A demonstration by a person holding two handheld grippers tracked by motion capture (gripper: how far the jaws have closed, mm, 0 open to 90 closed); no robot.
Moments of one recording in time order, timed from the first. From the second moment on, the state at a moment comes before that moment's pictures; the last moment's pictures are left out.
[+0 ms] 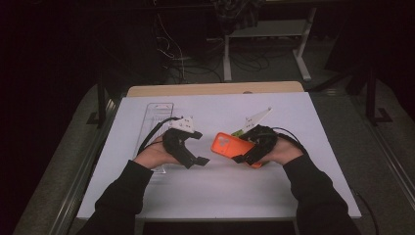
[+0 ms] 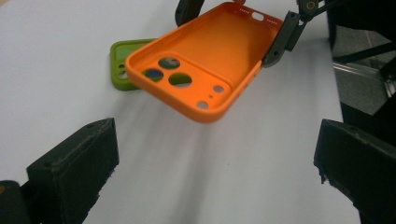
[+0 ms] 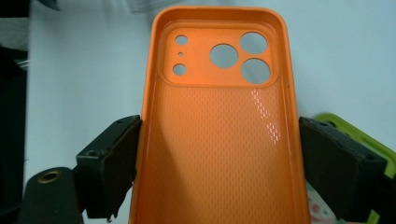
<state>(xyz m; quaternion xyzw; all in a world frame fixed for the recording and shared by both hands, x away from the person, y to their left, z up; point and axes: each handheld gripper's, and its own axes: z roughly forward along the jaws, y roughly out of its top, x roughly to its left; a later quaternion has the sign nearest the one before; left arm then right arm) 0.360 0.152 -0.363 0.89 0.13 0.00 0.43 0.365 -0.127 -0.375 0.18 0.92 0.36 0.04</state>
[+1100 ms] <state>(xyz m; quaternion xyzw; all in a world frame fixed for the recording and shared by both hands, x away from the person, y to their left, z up) 0.343 0.135 -0.373 0.92 0.03 -0.04 0.39 0.339 -0.075 -0.384 0.06 0.94 0.34 -0.03</state>
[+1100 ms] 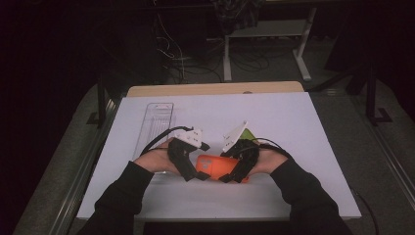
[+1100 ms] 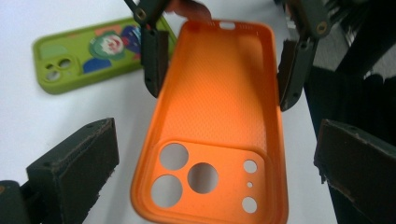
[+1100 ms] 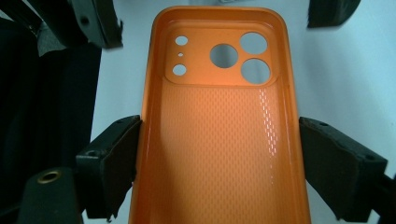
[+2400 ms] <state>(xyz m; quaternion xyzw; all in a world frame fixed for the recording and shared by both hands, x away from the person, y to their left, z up) 0.336 0.124 -0.385 0.94 0.00 -0.05 0.34 0.331 -0.073 -0.375 0.04 0.94 0.34 -0.02</state>
